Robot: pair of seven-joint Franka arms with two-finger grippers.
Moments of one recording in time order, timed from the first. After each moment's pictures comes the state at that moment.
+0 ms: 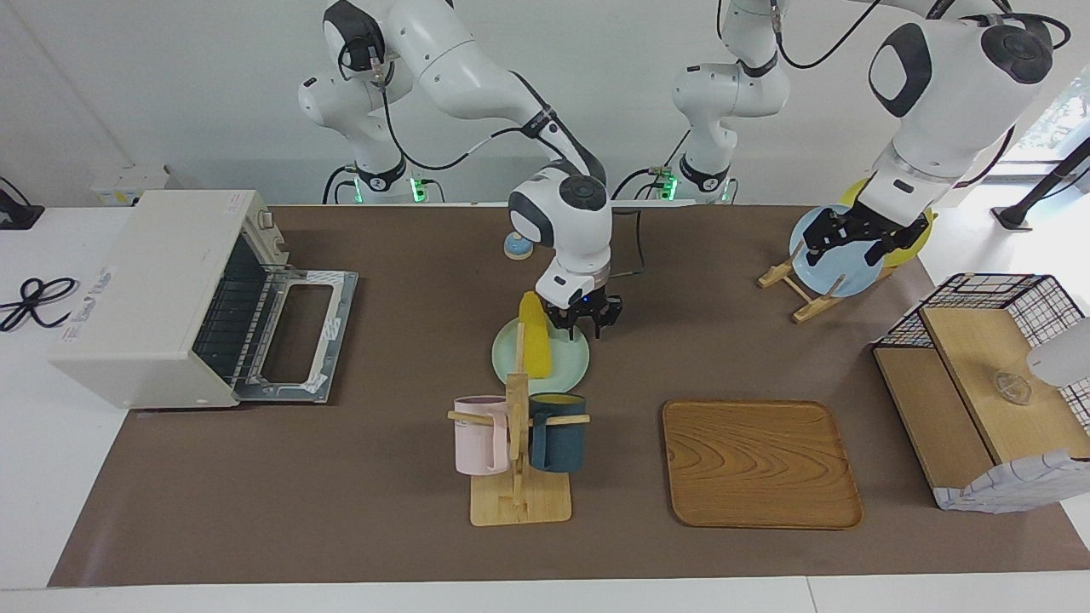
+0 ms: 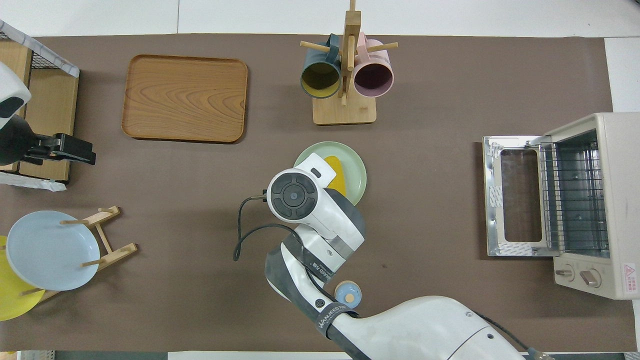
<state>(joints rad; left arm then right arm) -0.13 0.00 0.08 -1.71 -0.02 1.65 0.04 0.65 0.50 0.08 -1.74 -0.07 2.36 0.77</state>
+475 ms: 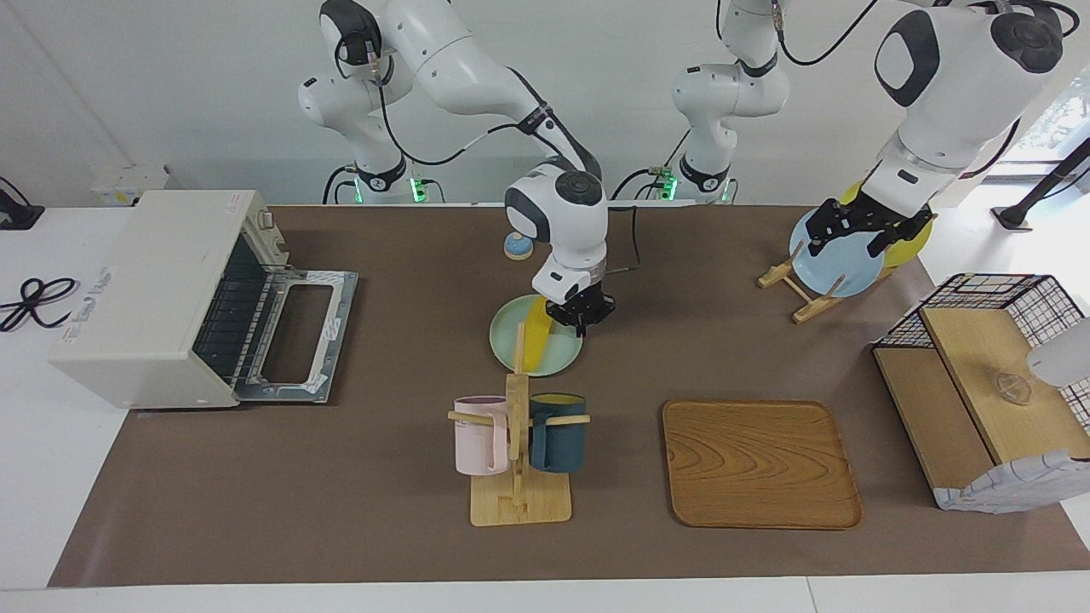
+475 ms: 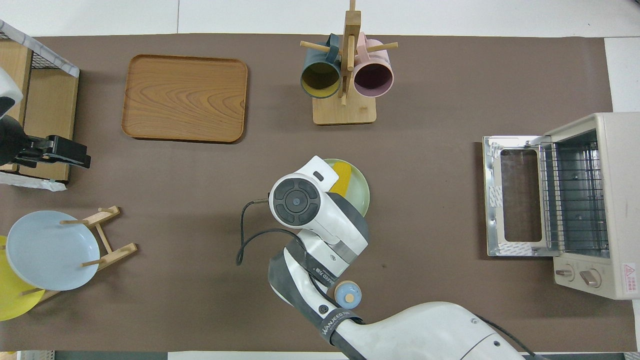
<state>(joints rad) -0.11 0.00 0.06 -1.67 -0.02 1.61 0.05 0.65 0.47 0.08 -1.77 -0.10 2.35 0.77</state>
